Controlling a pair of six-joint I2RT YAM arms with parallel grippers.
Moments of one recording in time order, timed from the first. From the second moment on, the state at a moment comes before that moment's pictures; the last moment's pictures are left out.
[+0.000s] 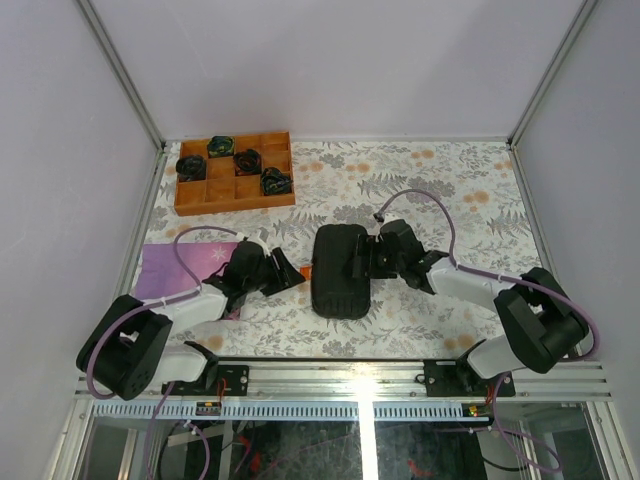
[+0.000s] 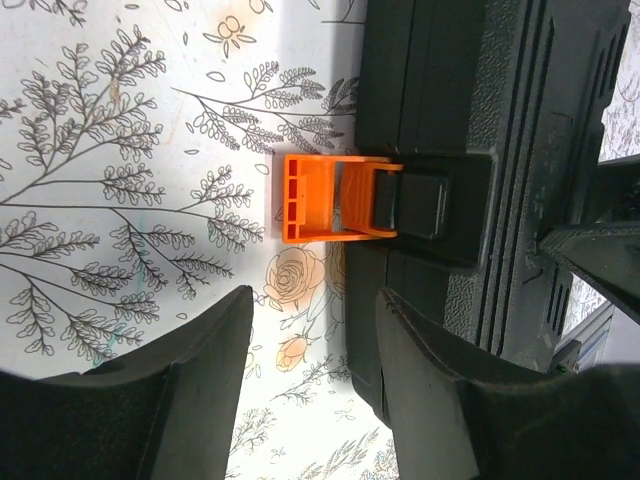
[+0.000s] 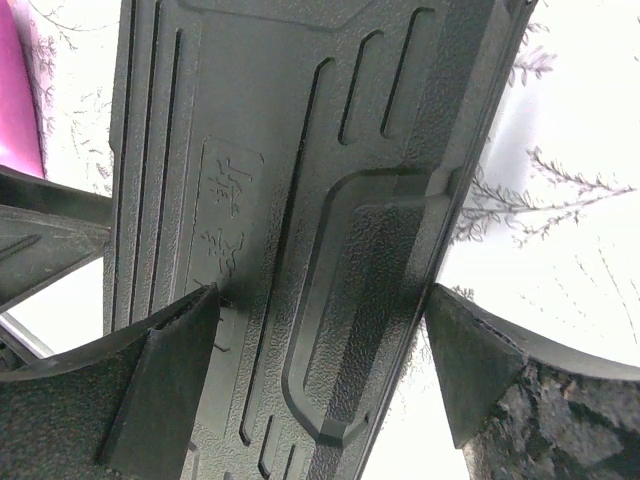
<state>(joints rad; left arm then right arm) -0.49 1.29 0.38 0.23 0.23 -0.86 0.63 1.45 0.65 0.04 -0.13 0.63</state>
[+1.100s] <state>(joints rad) -0.42 1.17 0.35 0.16 0.17 -0.84 0.63 1.64 0.95 -0.16 -0.26 0.25</state>
